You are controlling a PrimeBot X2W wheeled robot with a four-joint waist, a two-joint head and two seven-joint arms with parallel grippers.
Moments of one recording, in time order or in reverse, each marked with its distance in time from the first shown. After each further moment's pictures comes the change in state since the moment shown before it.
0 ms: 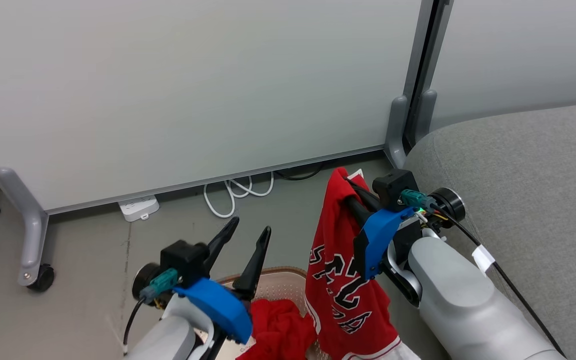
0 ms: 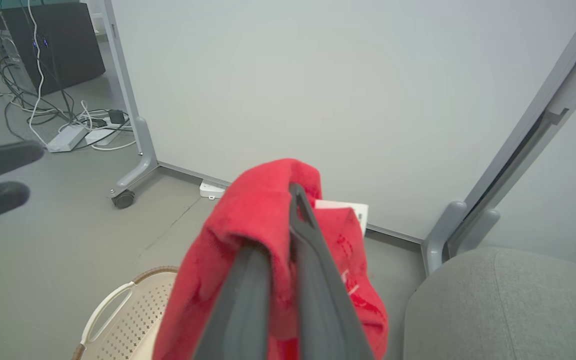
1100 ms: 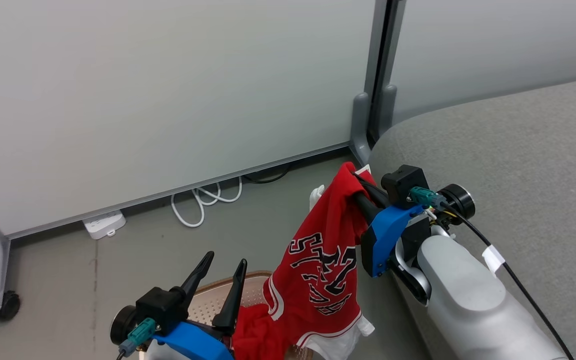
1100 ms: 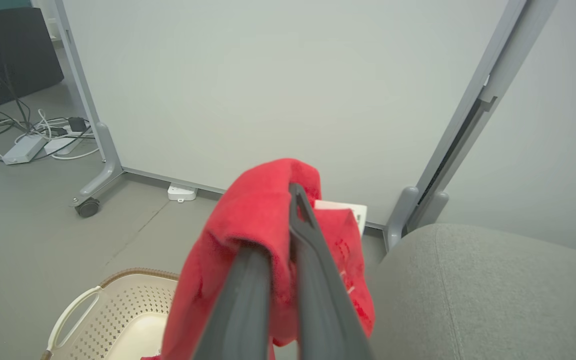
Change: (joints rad) left arm 0.306 -0.083 0.366 -0.122 0.330 -0.107 0.000; right arm 0.048 -0.022 -0.074 -0.106 -0.060 0.000 0.050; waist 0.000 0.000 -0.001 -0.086
